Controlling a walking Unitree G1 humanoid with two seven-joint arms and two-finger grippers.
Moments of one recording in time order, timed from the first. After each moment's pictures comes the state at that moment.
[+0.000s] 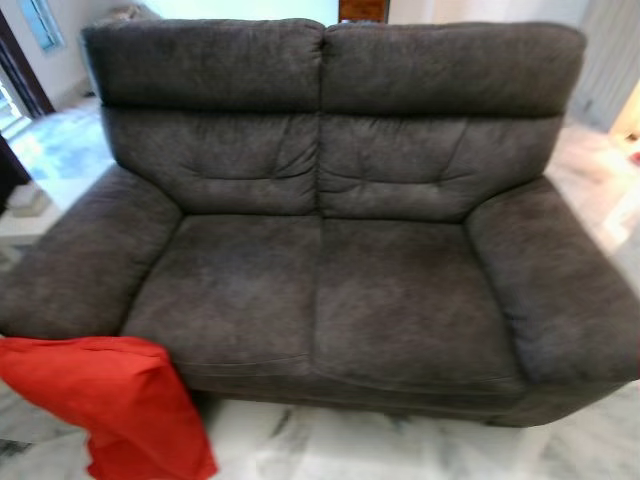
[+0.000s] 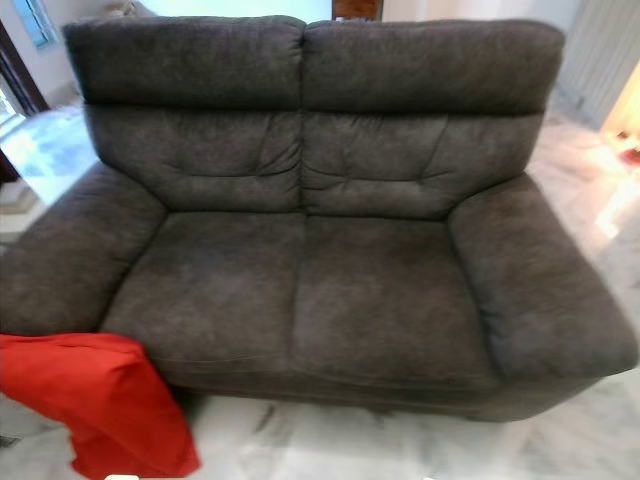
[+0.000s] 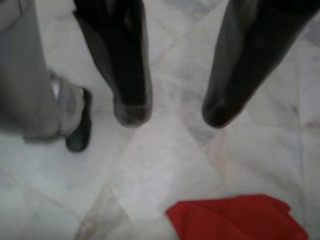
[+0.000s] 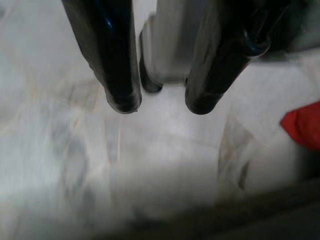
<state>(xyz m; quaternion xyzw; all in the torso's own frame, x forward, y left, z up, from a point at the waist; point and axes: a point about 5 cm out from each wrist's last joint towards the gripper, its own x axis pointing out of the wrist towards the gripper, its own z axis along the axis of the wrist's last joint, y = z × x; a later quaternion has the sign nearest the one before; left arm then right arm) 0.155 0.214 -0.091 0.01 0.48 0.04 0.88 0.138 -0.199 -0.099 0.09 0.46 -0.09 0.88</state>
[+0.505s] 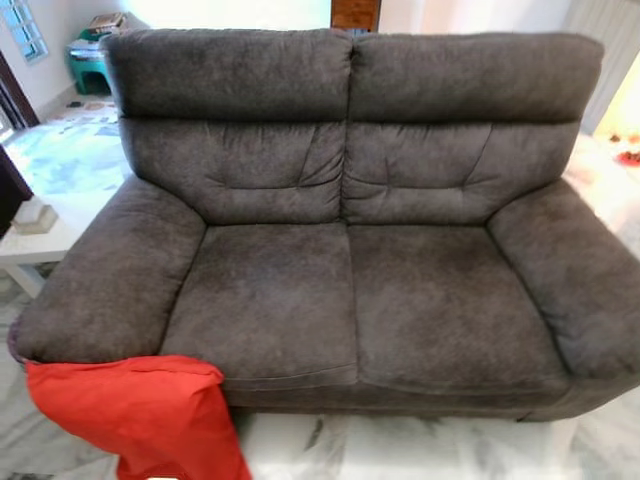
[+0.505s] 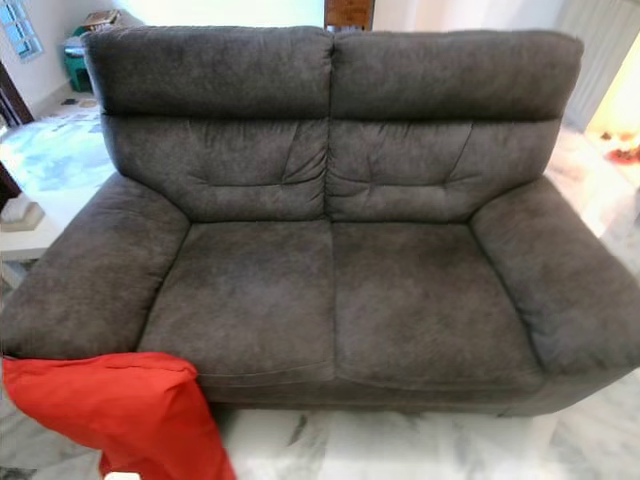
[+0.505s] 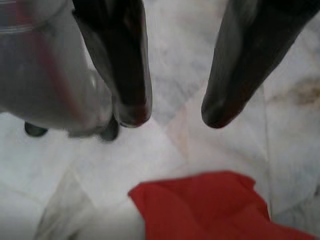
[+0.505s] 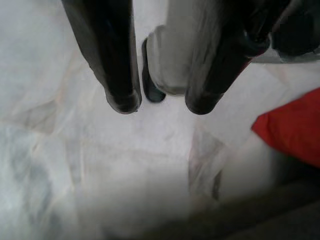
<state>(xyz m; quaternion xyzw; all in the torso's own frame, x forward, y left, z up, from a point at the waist) 0.159 0.210 -0.090 0.01 0.47 0.03 0.88 0.134 -0.202 -0.100 0.09 0.47 -0.09 0.87</state>
